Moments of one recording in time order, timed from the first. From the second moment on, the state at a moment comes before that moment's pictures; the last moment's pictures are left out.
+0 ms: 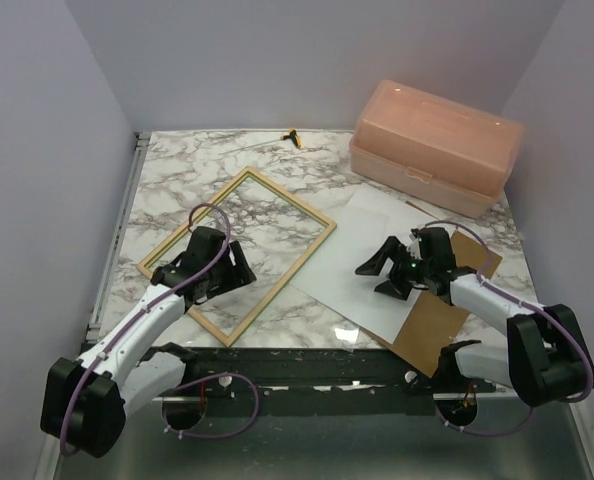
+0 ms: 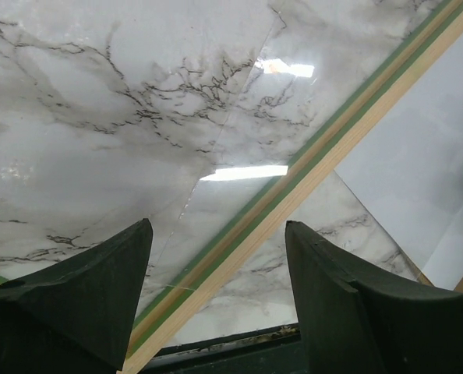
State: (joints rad) left arm -0.39 0.95 0.59 -0.54 0.05 -0.71; right arm 0.24 1.22 0.44 -0.06 -0.47 0.87
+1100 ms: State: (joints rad) left arm -0.39 1.23 0.55 -0.32 0.17 -0.70; right arm 0.24 1.12 0.28 0.30 -0.56 1.03
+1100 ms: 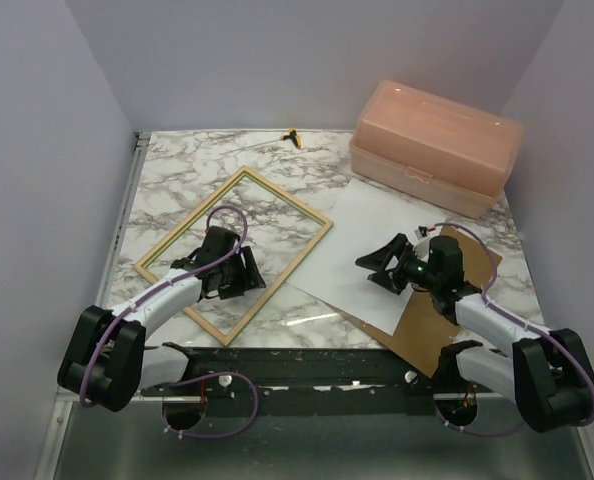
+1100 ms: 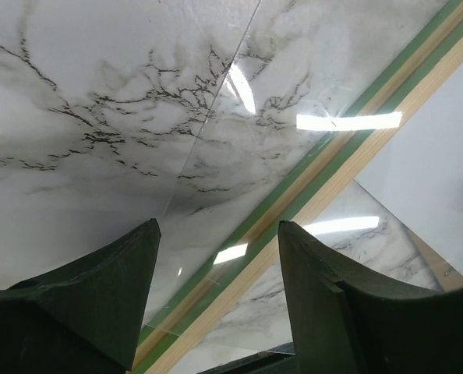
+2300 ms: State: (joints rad) left arm -0.46 0.97 0.55 -0.45 0.17 -0.65; right arm 0.25 1.15 0.52 0.17 -0.55 0.97
